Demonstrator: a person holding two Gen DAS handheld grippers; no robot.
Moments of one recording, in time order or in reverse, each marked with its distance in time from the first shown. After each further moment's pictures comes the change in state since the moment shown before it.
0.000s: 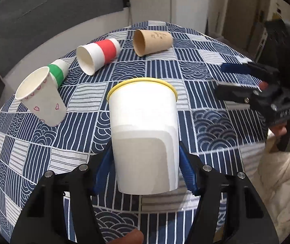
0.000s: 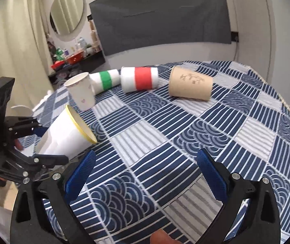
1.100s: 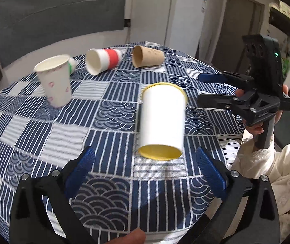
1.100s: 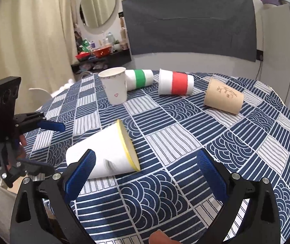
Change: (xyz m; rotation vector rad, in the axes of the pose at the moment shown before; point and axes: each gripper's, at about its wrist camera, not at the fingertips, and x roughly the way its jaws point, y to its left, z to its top) left arm -0.042 0.013 -0.070 -0.137 -0.205 -0.100; right arm -0.009 0.048 -0.008 -0.183 -0.036 0.090
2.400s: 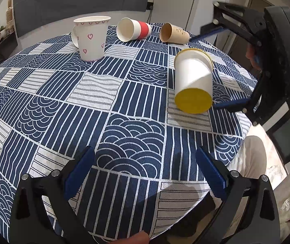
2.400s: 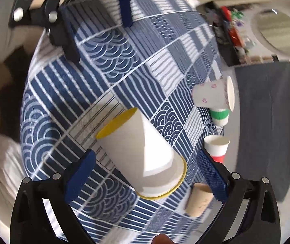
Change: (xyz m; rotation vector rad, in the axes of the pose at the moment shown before) left arm -0.021 0.032 -0.049 -0.101 0.121 0.053; right arm 0.054 0.150 -0.014 -1.453 0.450 -0.100
